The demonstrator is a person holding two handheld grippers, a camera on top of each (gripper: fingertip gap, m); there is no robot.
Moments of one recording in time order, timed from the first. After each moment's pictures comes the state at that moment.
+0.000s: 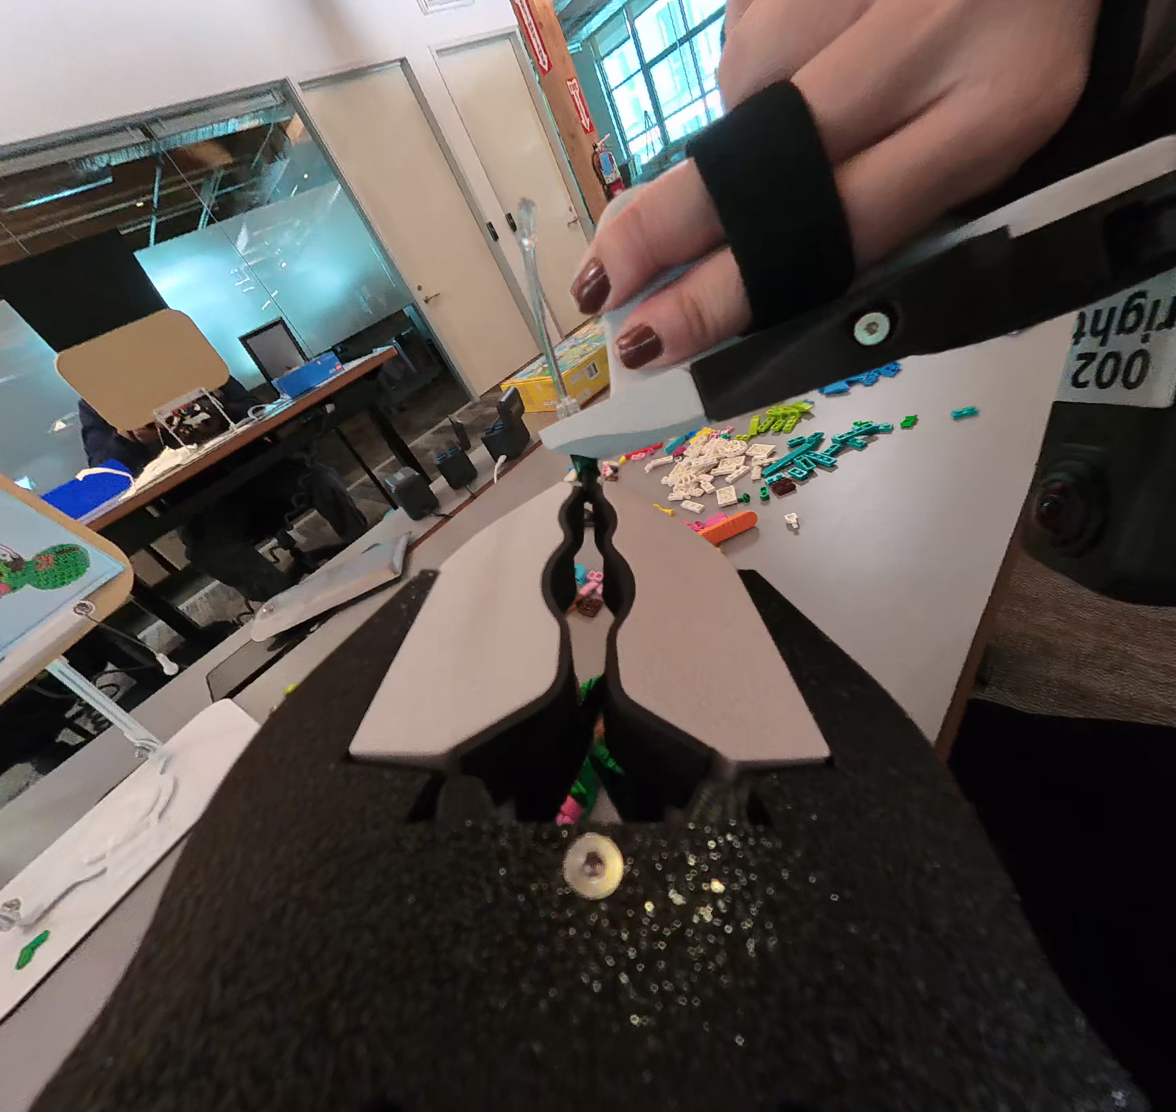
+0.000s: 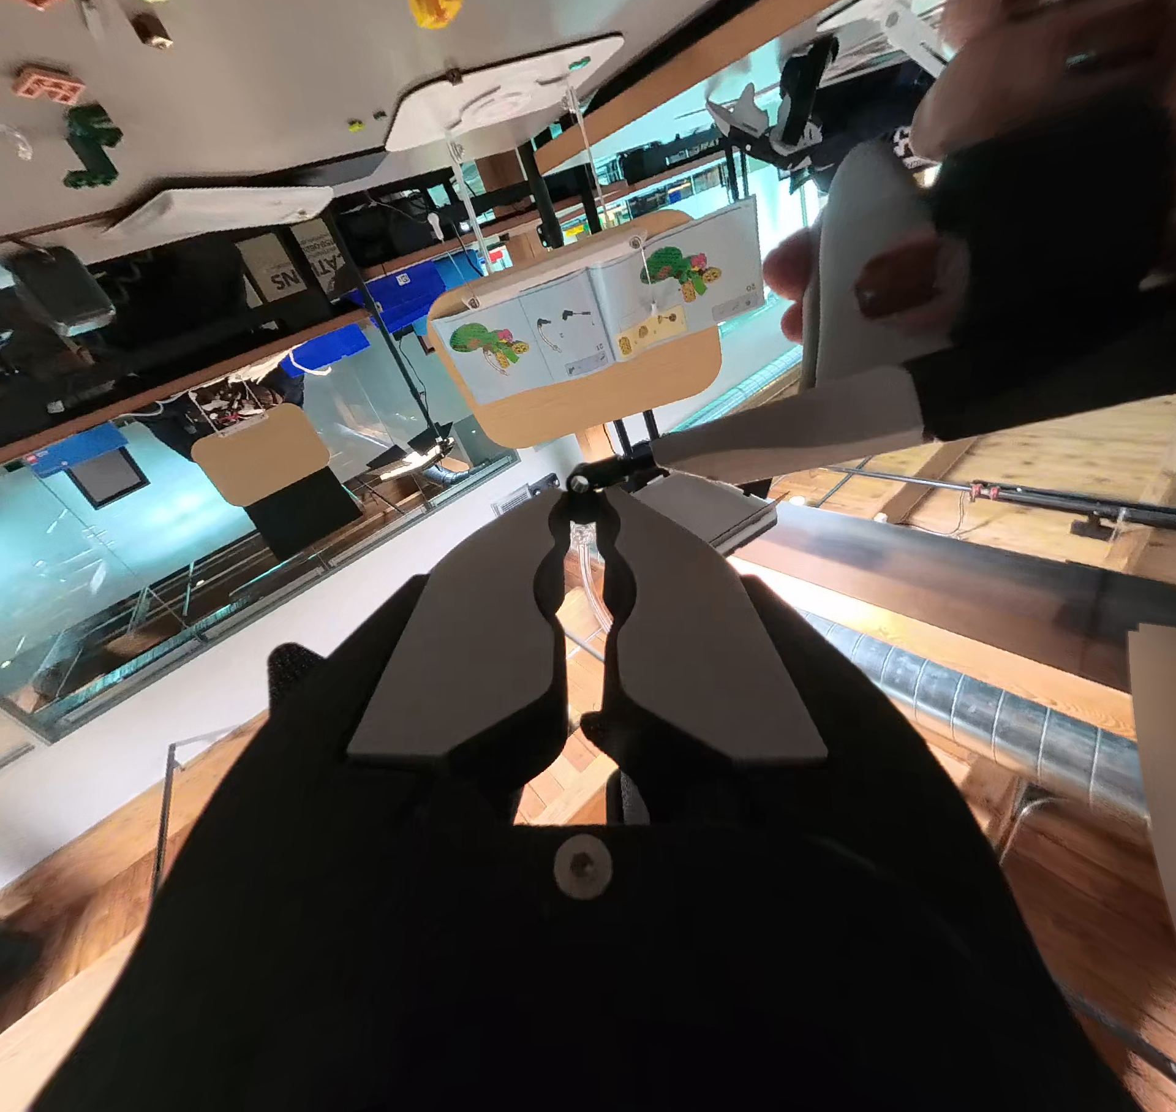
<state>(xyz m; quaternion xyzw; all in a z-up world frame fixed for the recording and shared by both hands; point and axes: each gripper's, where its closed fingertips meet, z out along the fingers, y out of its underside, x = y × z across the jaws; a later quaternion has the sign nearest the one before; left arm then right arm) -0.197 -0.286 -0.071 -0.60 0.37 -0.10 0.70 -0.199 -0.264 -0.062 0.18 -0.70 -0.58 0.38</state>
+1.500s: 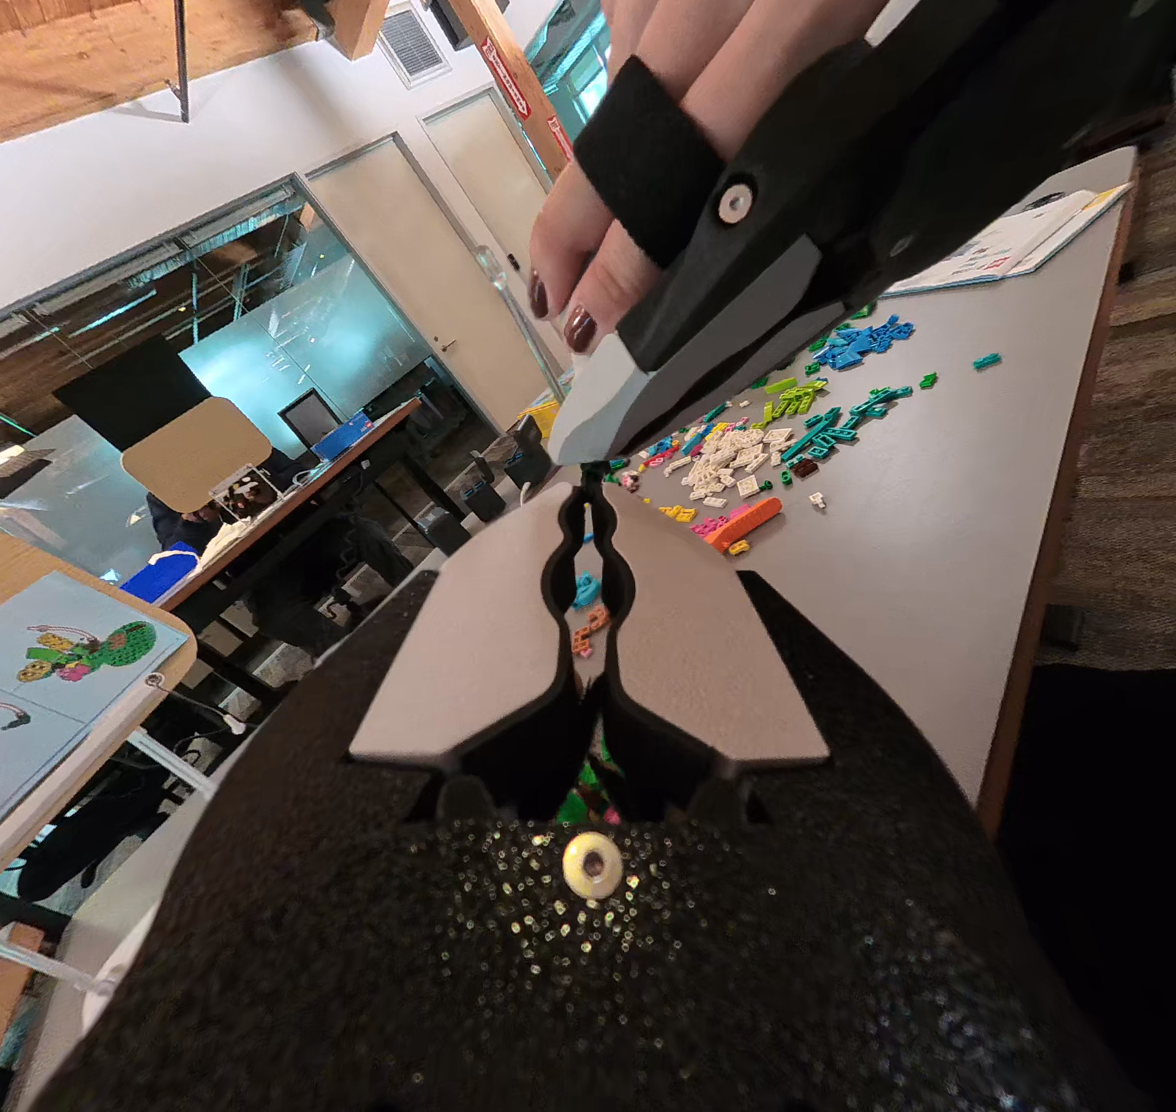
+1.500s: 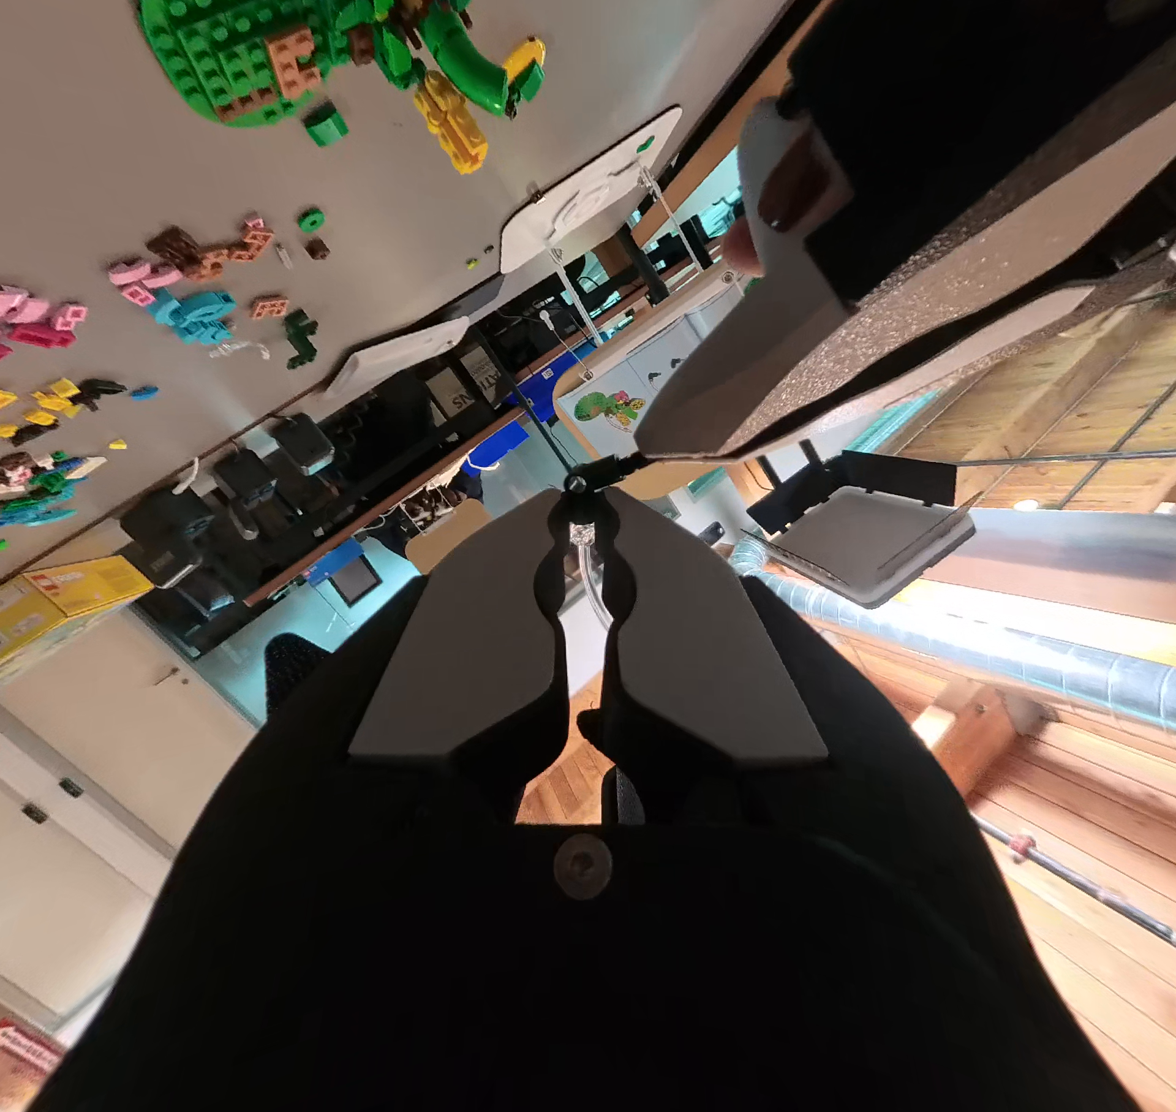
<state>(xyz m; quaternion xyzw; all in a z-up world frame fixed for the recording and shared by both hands) -0.193 -0.290 -0.075 -0.55 0.42 -0.05 0.72 -0.191 -0.266 -0.073 0.03 -0.78 -0.49 0.38</state>
